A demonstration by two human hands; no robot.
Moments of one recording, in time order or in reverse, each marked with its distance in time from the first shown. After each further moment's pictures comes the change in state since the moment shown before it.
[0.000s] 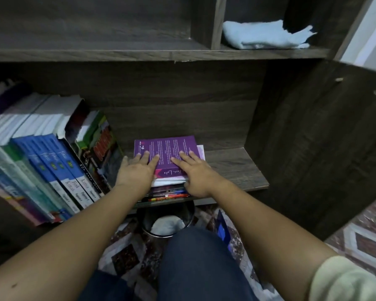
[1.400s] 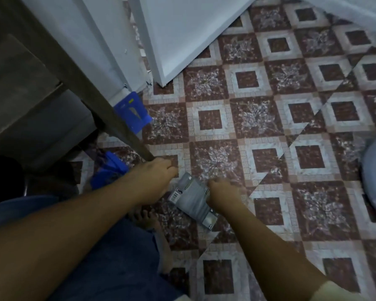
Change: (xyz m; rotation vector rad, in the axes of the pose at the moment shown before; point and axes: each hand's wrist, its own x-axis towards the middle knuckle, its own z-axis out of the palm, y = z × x) left_hand -0.066 0.426 0.120 0.110 -0.297 1.173; right_hand -0.371 0.234 0.313 0.366 -0.290 1.021
